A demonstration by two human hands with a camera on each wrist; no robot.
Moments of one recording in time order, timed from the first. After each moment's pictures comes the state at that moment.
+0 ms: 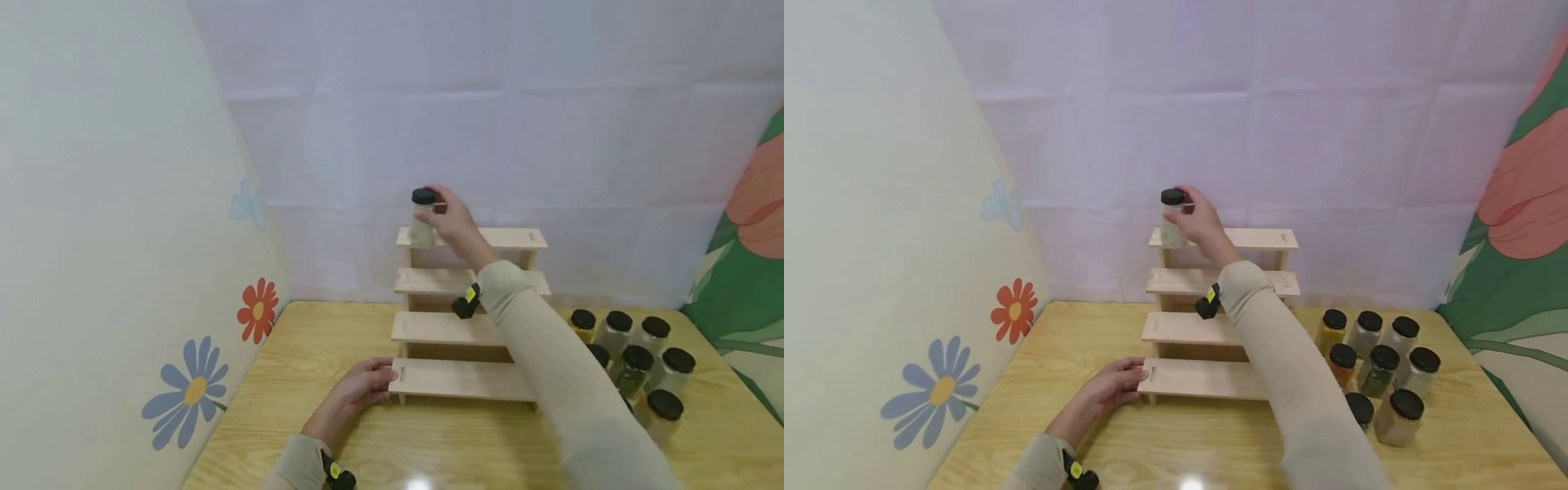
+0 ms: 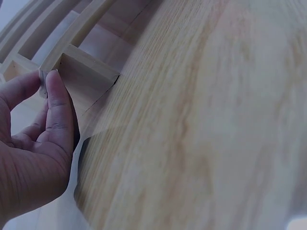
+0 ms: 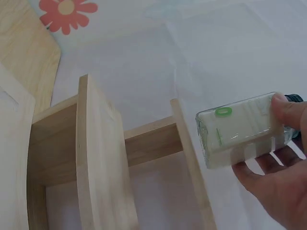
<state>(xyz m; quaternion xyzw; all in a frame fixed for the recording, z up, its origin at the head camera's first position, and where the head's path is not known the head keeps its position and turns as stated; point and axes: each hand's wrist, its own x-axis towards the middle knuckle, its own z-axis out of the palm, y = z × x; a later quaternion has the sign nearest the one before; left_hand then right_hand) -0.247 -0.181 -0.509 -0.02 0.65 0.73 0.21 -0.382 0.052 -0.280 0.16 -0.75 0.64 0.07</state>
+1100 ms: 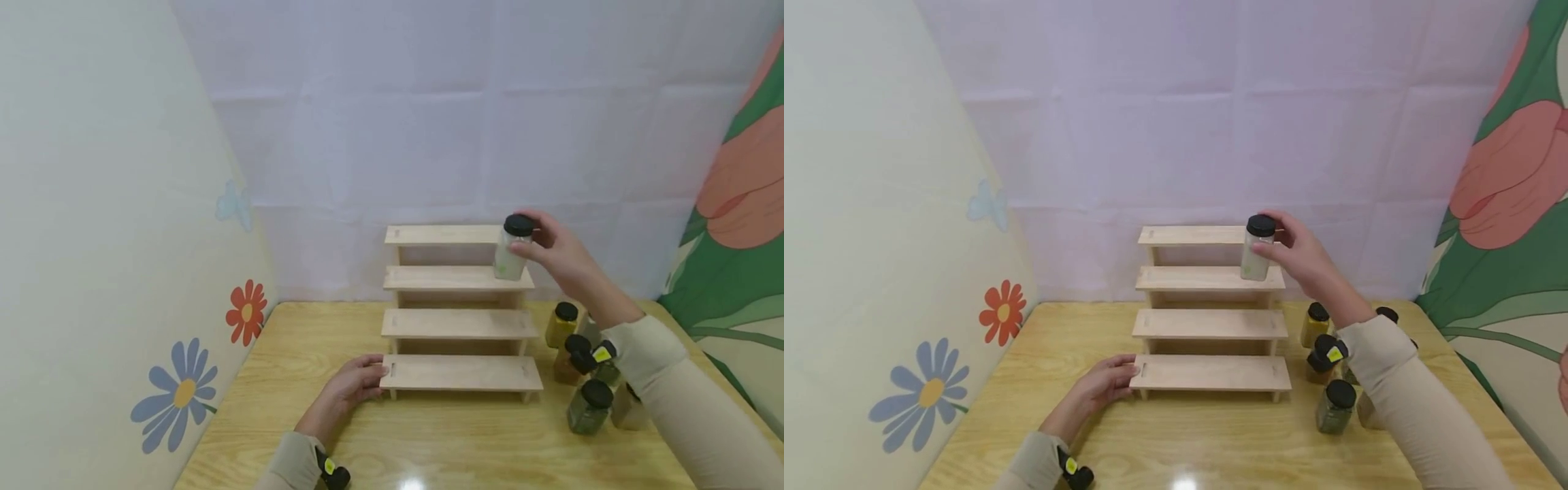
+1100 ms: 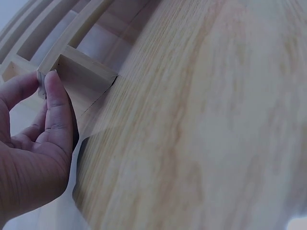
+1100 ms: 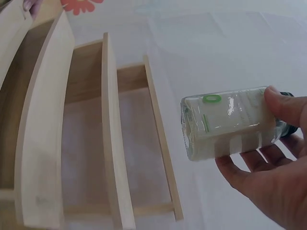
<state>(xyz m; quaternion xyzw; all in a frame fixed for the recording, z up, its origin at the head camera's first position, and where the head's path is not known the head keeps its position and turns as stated) -0.262 -0.183 -0.509 -0.03 0.66 0.73 0.20 -0.280 0.212 -0.289 0.18 -0.80 0.57 0.07</state>
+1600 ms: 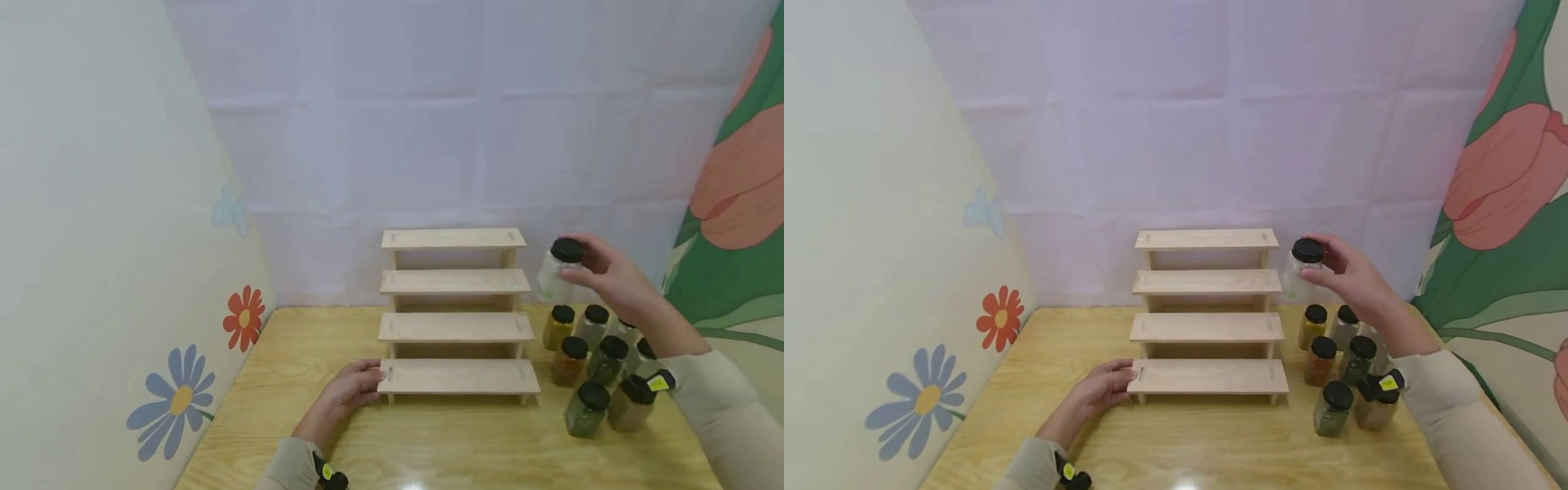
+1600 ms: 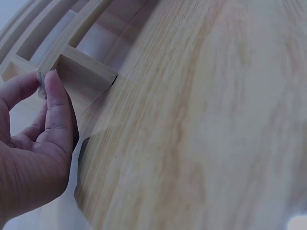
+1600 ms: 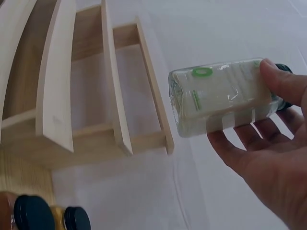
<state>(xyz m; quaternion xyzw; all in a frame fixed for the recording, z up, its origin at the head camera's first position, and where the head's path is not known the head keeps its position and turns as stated) -0.264 -0.190 -0.512 -0.04 0.66 0.72 0.20 -0.249 0.278 -0.313 0.23 -0.80 0.56 0.07</state>
